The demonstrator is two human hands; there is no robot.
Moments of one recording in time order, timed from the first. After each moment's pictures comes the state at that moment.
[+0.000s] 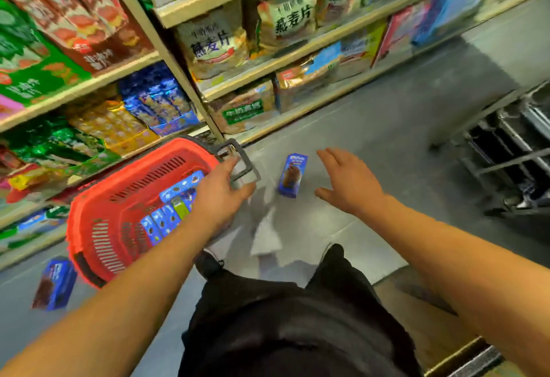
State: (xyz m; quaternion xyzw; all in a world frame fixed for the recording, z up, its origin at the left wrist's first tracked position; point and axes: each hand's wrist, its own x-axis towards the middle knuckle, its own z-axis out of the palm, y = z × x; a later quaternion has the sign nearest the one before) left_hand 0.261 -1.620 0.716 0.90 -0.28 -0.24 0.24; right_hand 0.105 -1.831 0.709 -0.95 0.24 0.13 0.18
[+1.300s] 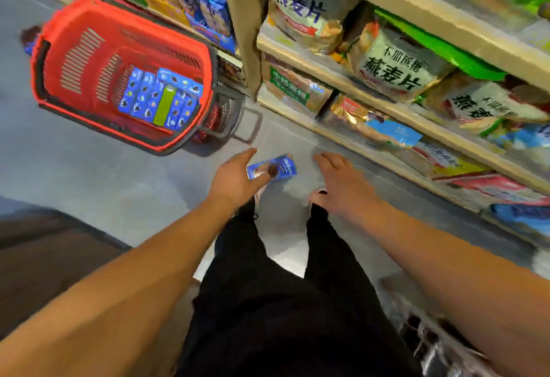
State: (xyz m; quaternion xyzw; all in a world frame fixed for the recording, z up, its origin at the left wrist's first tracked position) left_hand 0.270 -1.875 0.642 0.89 0.17 -0.25 0.35; right_hand 0.315 -2.103 0.655 -0.92 -0.17 0.34 0.10
